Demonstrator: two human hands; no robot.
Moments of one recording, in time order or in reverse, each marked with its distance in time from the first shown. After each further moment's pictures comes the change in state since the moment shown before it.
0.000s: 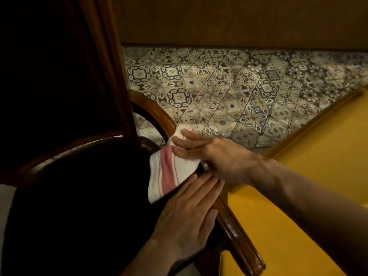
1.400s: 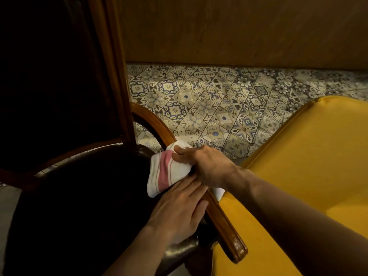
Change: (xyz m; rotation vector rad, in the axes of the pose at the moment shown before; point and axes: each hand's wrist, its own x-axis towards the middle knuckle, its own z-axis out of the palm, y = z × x) left_hand -0.002 0.012 -0.022 -0.019 0.000 -0.067; right_hand -0.006 -0.020 0.016 0.013 0.016 0.297
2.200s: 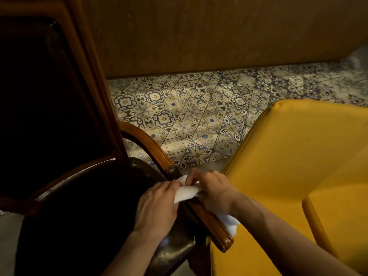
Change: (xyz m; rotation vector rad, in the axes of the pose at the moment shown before) left_hand -0.002 0.015 -0.046 0.179 0.036 -0.274; right_hand -0.091 -0.020 0.000 0.337 0.165 0.198
